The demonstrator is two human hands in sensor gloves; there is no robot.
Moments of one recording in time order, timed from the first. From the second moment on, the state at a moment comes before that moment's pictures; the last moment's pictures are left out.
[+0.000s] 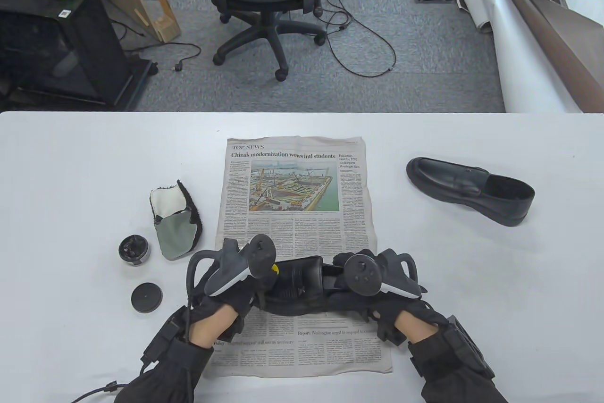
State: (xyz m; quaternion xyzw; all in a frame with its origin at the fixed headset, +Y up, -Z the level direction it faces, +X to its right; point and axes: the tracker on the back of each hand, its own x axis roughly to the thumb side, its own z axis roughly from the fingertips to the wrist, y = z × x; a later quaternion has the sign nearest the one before) left_hand -0.130 -0.703 -0.270 -0.11 -0.09 0.04 0.99; right_hand 0.113 -0.743 -0.270 0.25 0.07 0.96 0.09
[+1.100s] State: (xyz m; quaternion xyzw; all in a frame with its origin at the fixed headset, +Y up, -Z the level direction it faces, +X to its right) left_hand -0.117 -0.708 -0.277 -0.02 -0.04 0.05 1.00; right_hand 0.113 -0.743 -0.270 0.26 0.07 0.96 0.09
